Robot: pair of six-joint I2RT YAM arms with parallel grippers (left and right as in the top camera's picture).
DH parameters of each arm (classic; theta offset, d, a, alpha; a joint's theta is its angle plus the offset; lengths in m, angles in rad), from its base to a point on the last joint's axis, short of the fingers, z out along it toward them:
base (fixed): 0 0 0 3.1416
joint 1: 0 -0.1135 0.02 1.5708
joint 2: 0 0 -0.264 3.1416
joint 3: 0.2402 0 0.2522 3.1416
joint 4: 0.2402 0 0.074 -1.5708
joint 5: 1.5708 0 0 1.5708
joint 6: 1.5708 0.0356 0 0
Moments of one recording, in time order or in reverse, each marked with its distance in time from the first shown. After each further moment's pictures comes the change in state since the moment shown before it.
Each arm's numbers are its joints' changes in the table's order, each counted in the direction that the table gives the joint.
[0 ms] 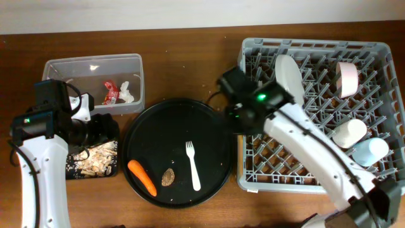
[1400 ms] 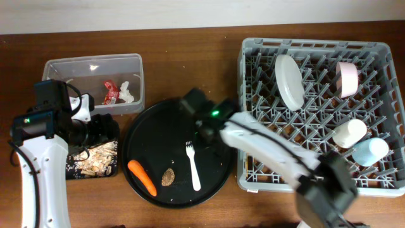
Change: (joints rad) left arm 0.000 0.000 -0.001 0.003 0.000 0.000; right arm -0.219 0.216 -0.077 -0.303 -0.093 -0.121
